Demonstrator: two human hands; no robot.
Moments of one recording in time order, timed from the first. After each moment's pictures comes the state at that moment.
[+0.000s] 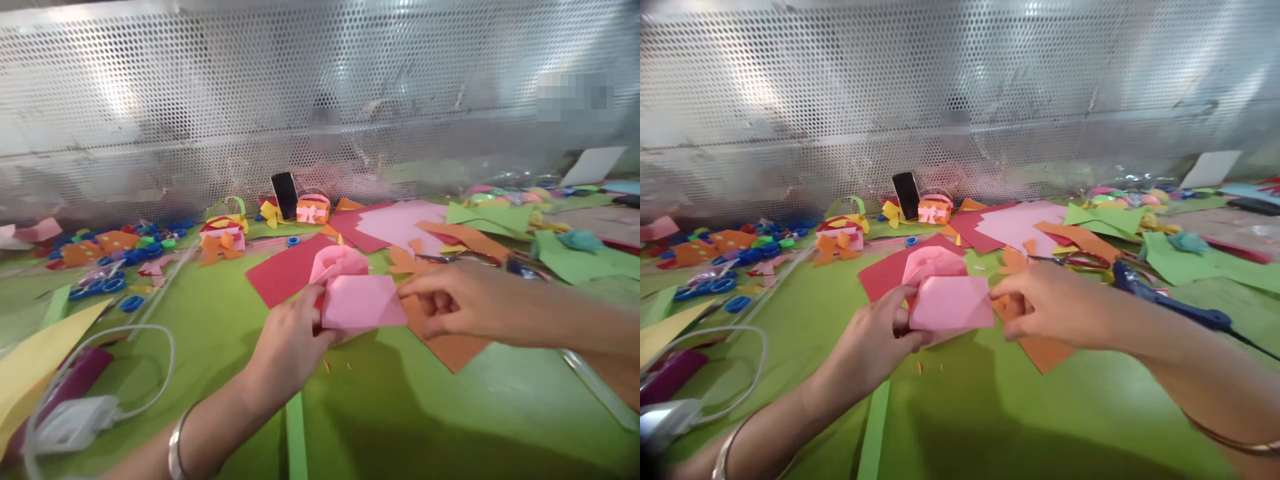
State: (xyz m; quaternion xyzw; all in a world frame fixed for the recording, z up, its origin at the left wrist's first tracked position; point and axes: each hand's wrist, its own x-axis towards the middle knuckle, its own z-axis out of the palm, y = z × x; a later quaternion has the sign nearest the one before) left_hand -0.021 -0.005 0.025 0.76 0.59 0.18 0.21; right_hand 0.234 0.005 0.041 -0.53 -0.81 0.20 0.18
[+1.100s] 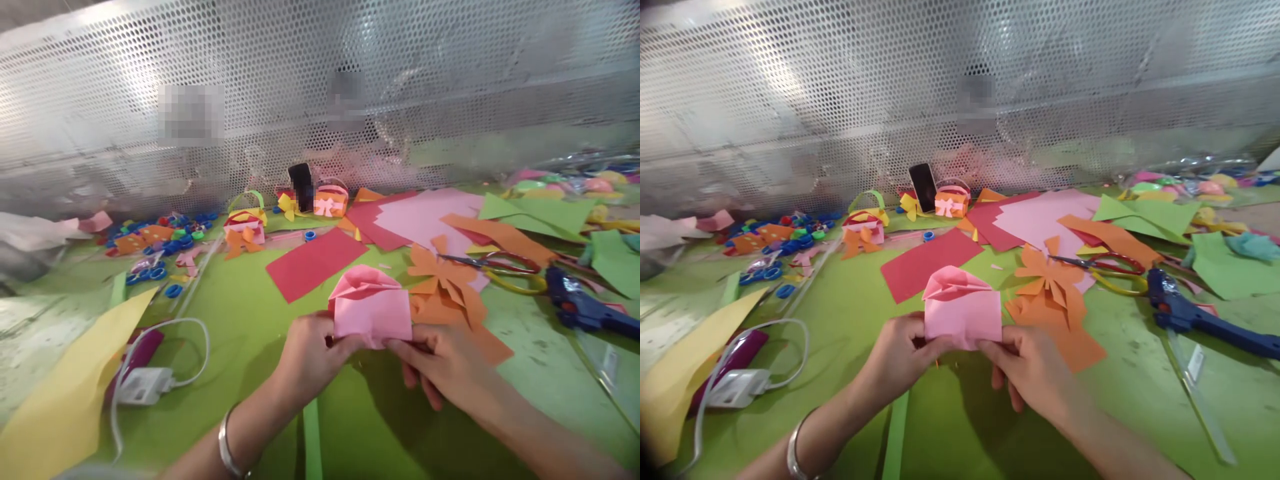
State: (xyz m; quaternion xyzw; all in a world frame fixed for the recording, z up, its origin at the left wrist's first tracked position) left_hand -0.021 -0.016 0.007 0.73 0.57 0.22 0.32; right_hand 0.176 -0.042 -0.012 -0.59 -0.52 0.56 0.25
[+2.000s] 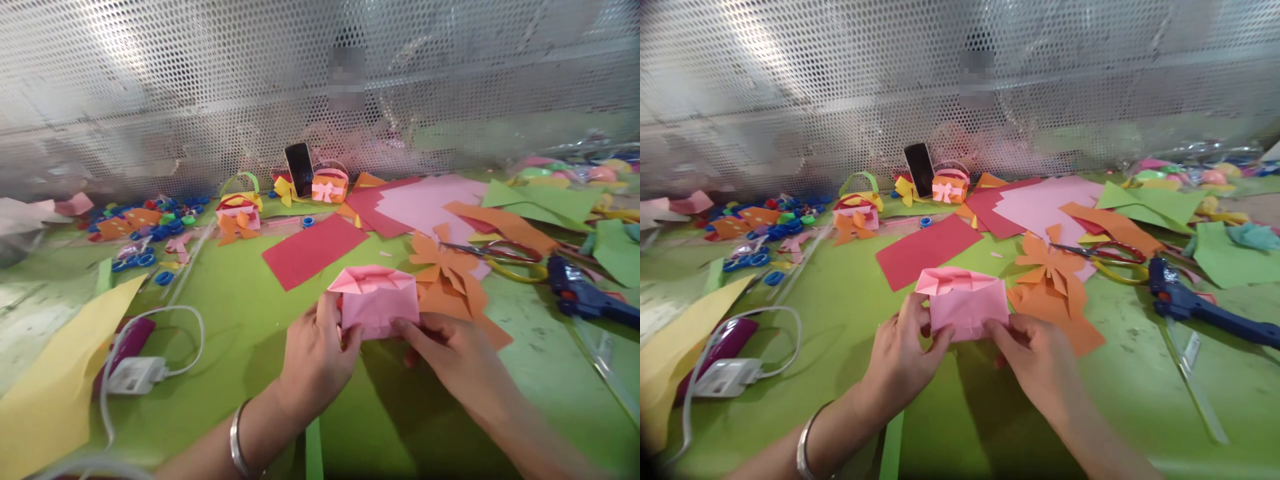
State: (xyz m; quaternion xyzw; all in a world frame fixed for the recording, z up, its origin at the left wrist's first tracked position) left_hand -0.015 -0.030 -0.013 0.79 0.52 0.32 0.04; right_hand 0.170 -0.054 -0.009 -0.68 -0.53 0.39 0.32
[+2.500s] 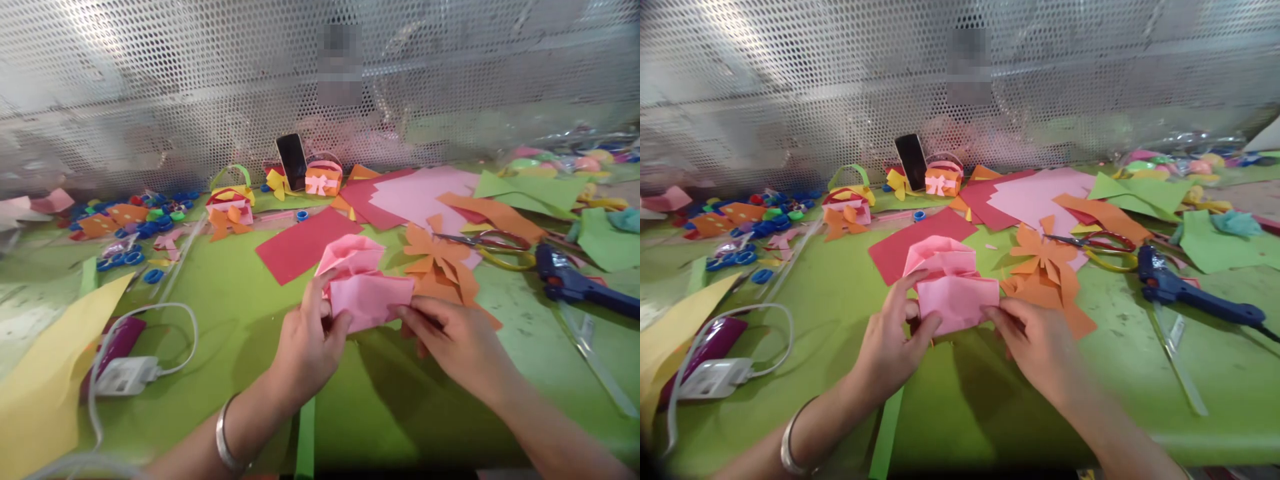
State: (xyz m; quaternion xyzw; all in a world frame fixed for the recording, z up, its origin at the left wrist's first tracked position) left_hand -0.019 -0.027 0.001 0.75 0.52 0.34 0.22; right_hand 0.185 -0.045 -0.012 -0.62 -0.64 0.31 0.31
